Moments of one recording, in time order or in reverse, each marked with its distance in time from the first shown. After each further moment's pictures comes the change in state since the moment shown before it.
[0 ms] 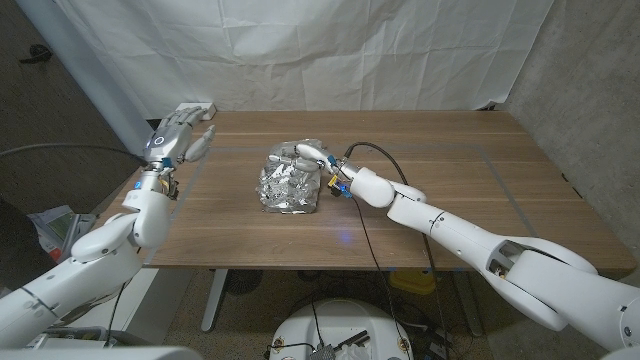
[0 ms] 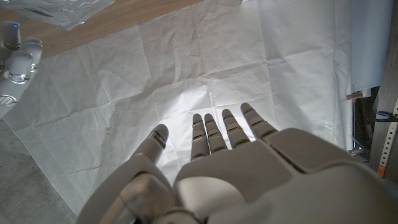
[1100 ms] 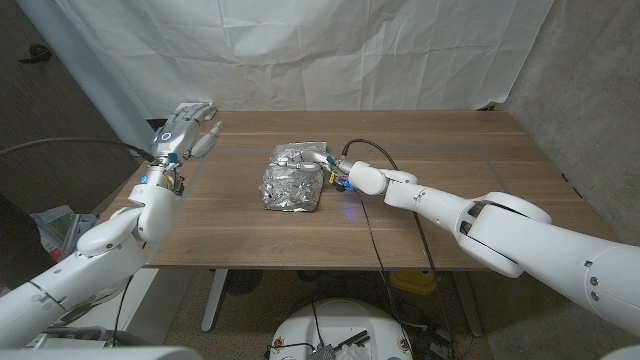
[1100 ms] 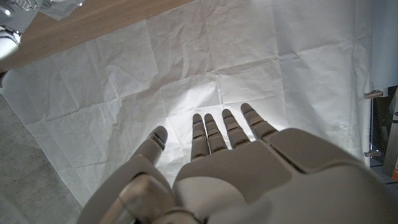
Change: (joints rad) left arm -0.049 -0.013 0.027 0.004 0.019 -0.025 -0.032; left_hand -0.020 -0.007 -0.011 0.011 0.000 0.000 0.000 0.000 0.000 0.000 0.000 0.000 0.000 0.000 0.000 0.000 0.000 -0.005 -0.005 -0.011 0.000; right arm 0.234 0.173 -0.162 0.537 -0.059 0.032 -0.003; right_hand -0.129 -0.002 -0.047 0.053 0.000 0.046 0.053 0.020 0.000 0.000 0.030 0.016 -0.005 -0.051 0.010 0.008 -0.014 0.004 -0.032 -0.043 0.000
